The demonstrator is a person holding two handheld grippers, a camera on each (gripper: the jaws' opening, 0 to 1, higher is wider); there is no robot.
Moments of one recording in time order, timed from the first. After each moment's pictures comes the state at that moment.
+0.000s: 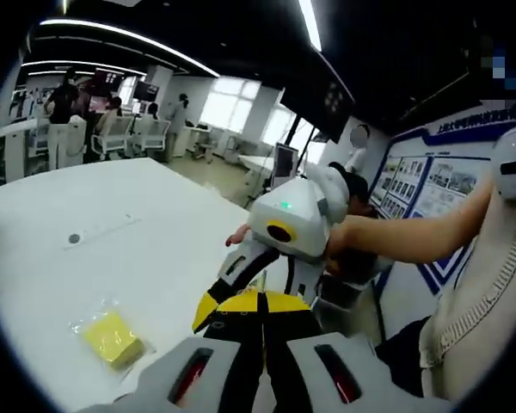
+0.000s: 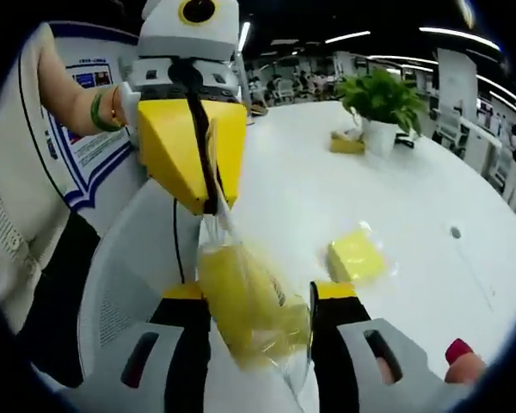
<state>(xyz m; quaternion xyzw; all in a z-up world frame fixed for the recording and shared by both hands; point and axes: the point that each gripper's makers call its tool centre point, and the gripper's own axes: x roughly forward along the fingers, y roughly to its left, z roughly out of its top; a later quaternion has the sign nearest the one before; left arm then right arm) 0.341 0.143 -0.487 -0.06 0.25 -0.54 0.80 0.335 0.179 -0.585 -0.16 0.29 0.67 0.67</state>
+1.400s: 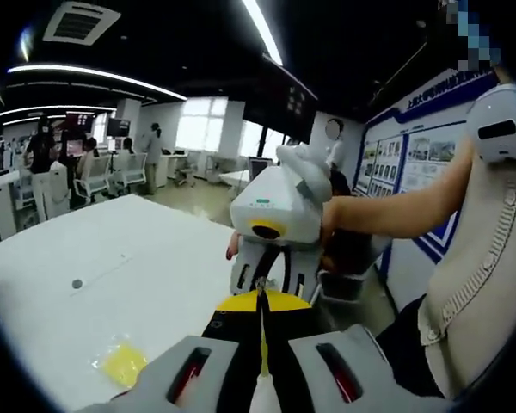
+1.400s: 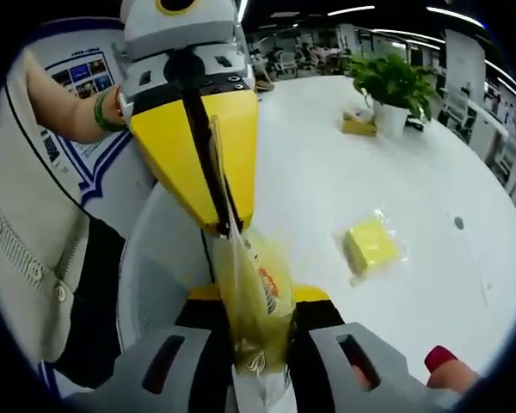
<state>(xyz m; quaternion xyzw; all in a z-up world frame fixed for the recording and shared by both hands) 0.314 0.150 -0.452 -0.01 0.17 -0.58 0.80 0.302 0.174 -0.554 -0.20 0.35 0.65 0.64</state>
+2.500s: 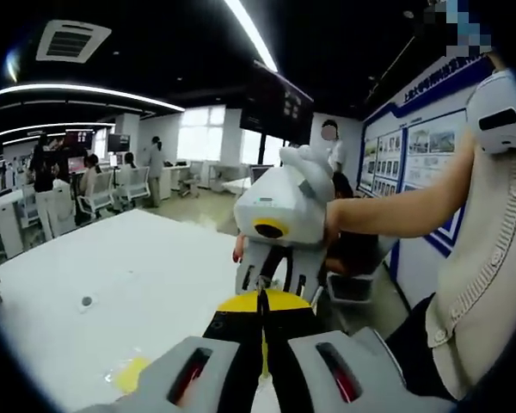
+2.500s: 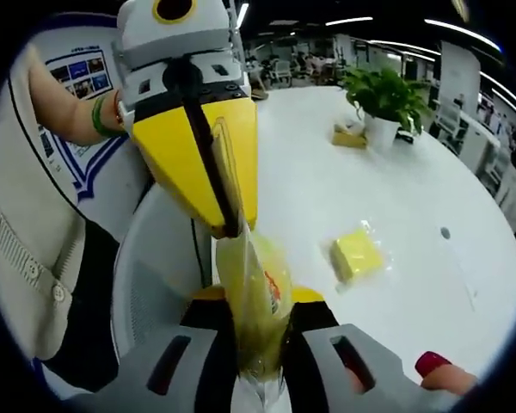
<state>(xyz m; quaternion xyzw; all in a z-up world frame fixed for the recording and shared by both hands) 0.316 0.144 -0.443 0.01 0.14 -0.57 0.81 0.309 0.172 -0.542 -0.21 0.32 0.64 0.66</state>
